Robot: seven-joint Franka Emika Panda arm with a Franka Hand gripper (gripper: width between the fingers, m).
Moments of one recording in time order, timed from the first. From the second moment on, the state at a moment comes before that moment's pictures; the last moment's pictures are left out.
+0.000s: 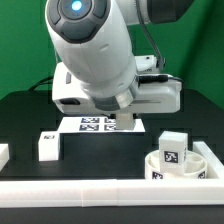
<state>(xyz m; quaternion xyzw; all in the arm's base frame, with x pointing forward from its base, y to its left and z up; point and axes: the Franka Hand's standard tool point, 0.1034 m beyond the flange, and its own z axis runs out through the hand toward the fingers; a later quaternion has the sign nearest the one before) 0.522 0.007 0.073 -0.90 0.10 0.41 0.09</state>
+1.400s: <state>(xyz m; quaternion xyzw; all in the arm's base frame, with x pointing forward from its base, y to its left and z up) 0.578 0.072 0.122 -0.99 0.13 -0.01 0.06</state>
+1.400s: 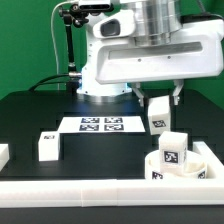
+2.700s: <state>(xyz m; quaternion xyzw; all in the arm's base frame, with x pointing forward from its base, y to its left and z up) 0.590 0.112 0.137 -0.97 0.06 -0.23 0.05</state>
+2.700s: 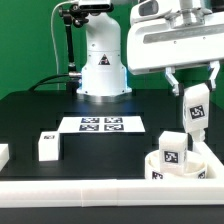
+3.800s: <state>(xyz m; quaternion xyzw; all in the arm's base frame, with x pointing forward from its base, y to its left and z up) 0.592 0.125 0.119 -0.97 -0.07 -0.24 -0.01</state>
